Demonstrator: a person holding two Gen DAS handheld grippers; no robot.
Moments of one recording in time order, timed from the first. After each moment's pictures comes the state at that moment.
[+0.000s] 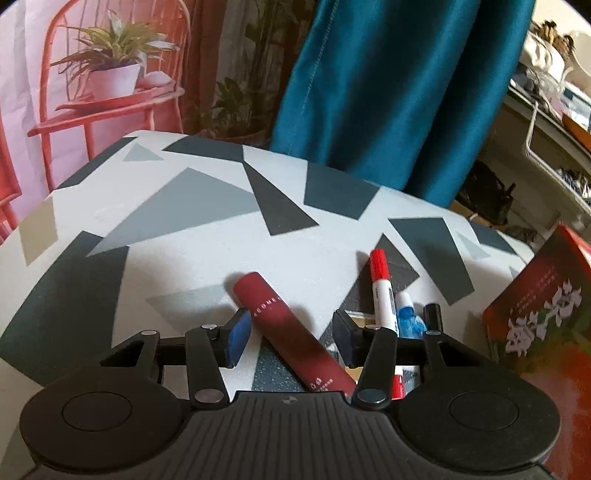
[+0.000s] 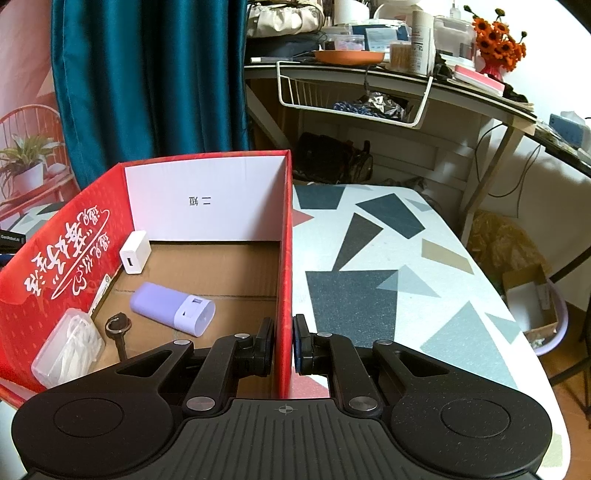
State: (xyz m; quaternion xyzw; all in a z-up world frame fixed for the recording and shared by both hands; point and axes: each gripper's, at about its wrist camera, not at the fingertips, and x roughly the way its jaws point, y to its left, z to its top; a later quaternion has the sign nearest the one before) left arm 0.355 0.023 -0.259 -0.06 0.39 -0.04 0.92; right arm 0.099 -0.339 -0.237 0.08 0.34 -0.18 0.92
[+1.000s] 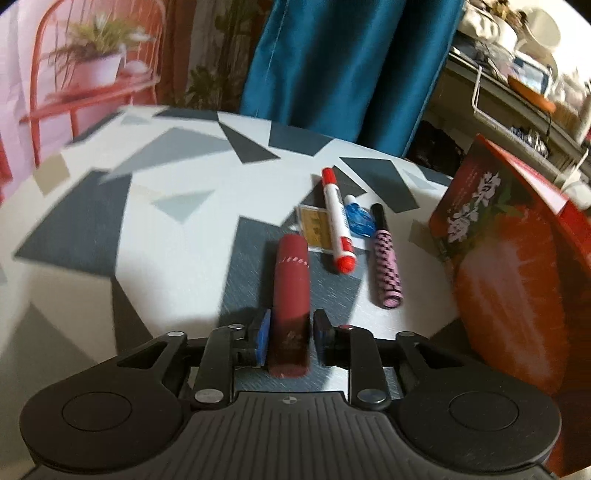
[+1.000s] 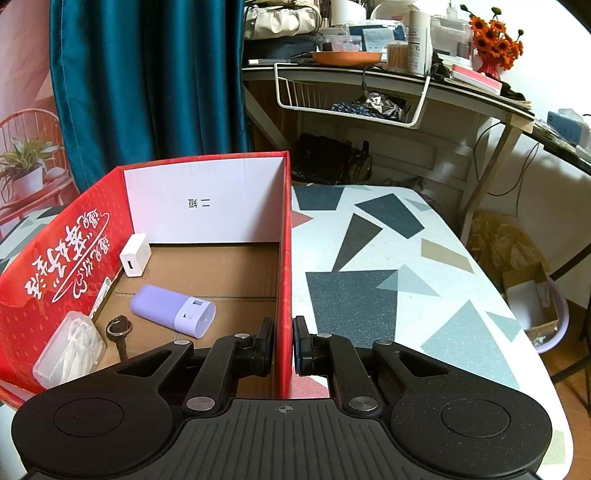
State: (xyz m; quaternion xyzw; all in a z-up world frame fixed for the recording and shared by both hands) left arm 0.261 0.020 -0.267 -0.07 0.40 -0.10 0.91; right arm 0.098 -0.340 -0.237 0.08 0.34 -0.18 0.92
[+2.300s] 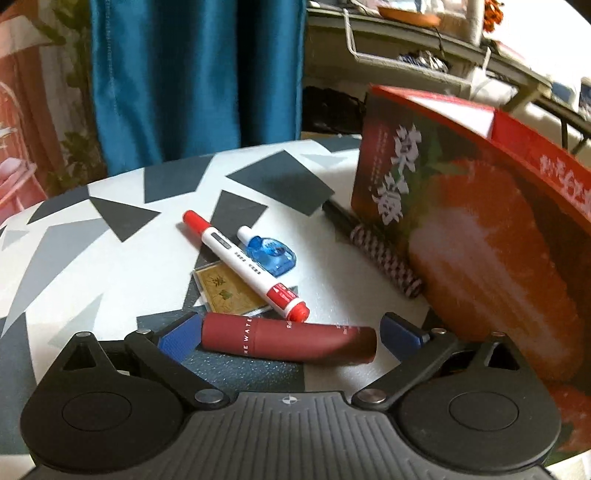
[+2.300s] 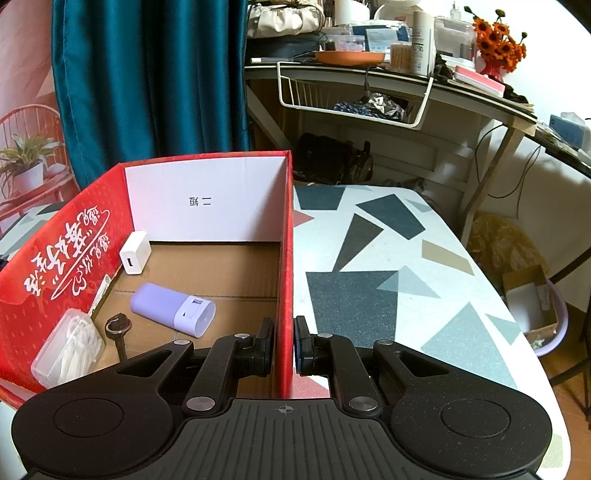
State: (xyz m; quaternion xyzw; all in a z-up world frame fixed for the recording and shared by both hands) left arm 0.319 -0.033 -0.275 0.13 0.36 -0.27 0.88; right arm 0.100 -0.338 -0.237 0.08 0.34 -0.18 0.92
